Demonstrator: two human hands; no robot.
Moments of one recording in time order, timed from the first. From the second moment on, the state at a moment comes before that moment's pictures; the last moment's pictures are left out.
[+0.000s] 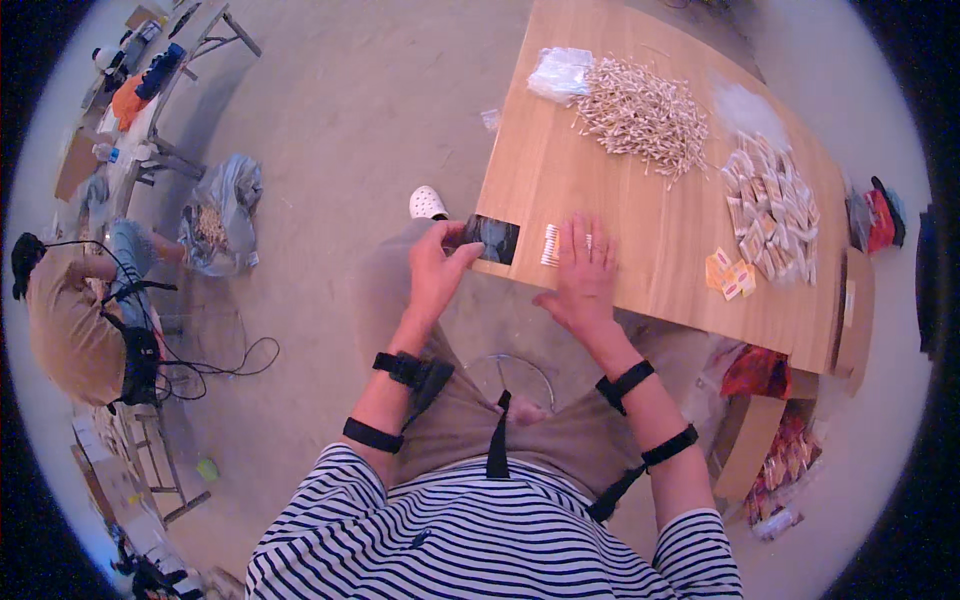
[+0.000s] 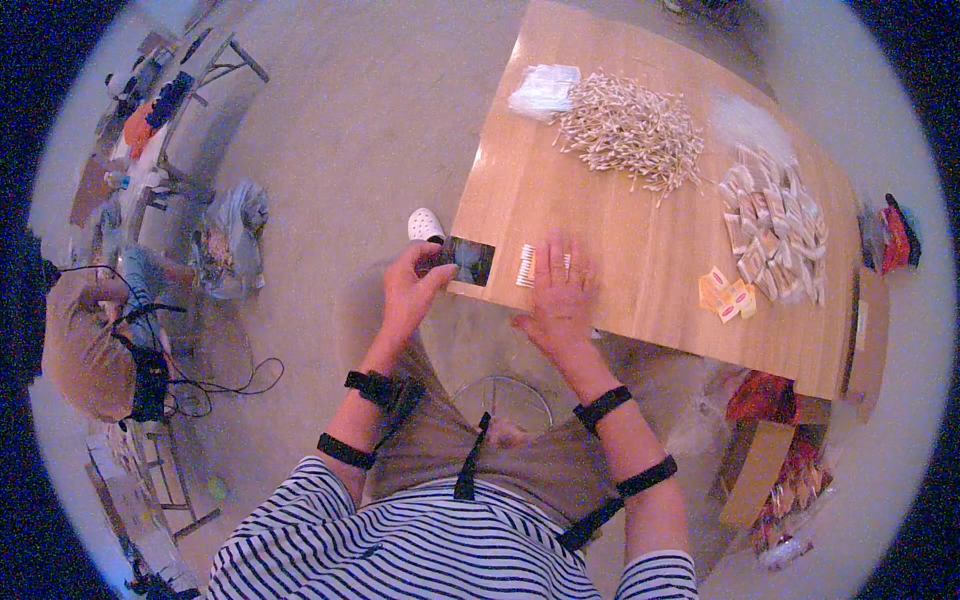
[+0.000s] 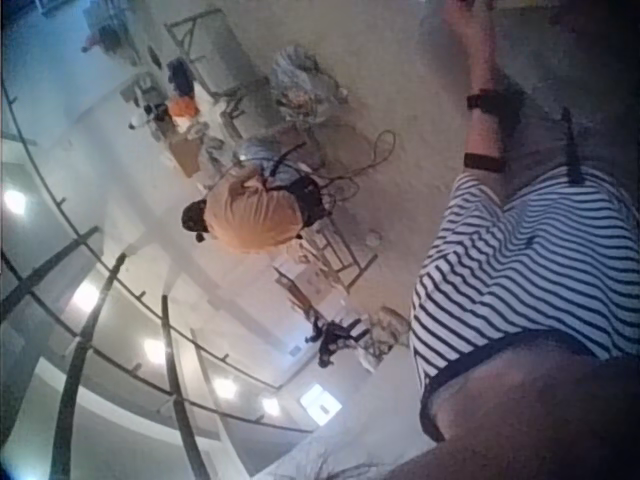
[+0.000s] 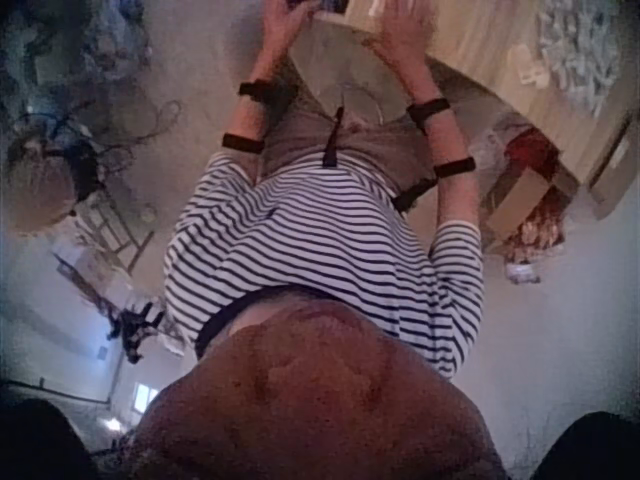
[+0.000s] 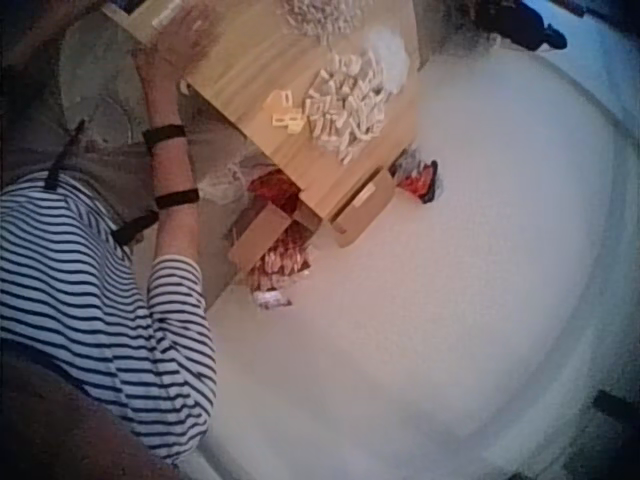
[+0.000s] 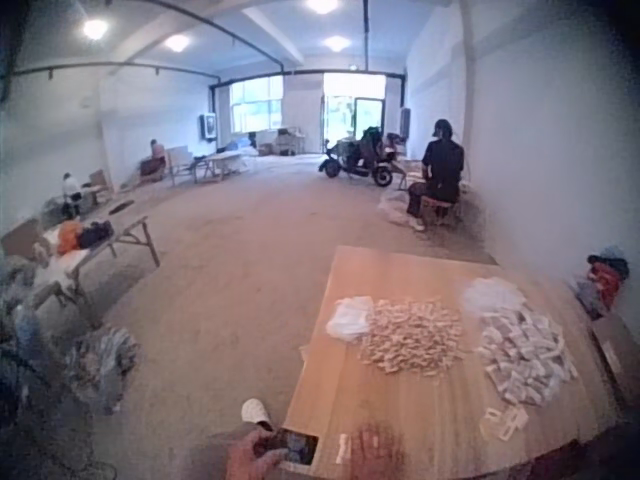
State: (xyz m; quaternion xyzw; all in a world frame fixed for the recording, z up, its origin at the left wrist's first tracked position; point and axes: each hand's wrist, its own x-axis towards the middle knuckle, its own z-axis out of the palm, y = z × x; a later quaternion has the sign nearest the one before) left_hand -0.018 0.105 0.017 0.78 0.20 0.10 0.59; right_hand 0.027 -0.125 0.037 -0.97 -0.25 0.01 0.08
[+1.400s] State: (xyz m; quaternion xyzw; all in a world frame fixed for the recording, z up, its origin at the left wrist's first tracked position) left_hand 0.206 0.112 0.098 0.72 0.06 0.07 0.69; right_hand 0.027 -0.128 0.028 -0.96 -0.27 -0.03 0.10
